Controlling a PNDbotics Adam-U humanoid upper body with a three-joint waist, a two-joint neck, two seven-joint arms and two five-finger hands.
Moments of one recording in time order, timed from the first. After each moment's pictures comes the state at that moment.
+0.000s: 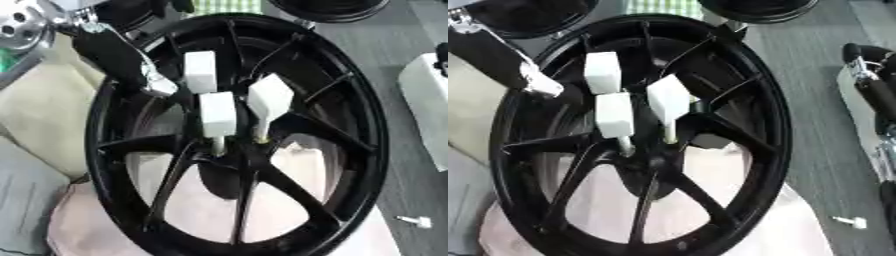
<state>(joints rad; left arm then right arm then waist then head) -1.13 0.81 -0.62 -1.77 -0.33 0.38 -0.44 -0.45 -0.45 -0.18 -1.44 -0.12 -0.07 -0.15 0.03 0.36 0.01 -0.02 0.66</state>
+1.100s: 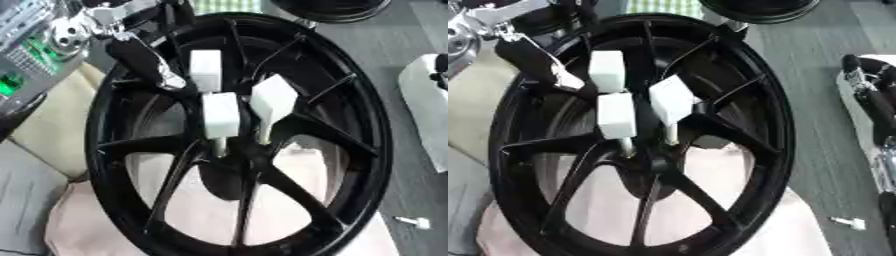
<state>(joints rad) -1.13 0.72 -0.62 -1.61 -0.40 0.30 -0.41 -0.44 -0.44 -0.18 -1.44 -0.12 -0.07 -0.14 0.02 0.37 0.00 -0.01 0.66</state>
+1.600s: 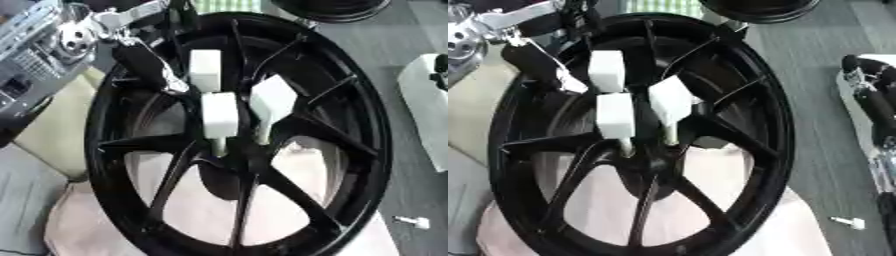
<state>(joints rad) -1.13 0.71 -0.63 -1.62 -0.36 0.31 -0.43 -0.44 -0.43 -0.17 -1.44 -0.11 -0.06 -0.14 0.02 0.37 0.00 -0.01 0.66</state>
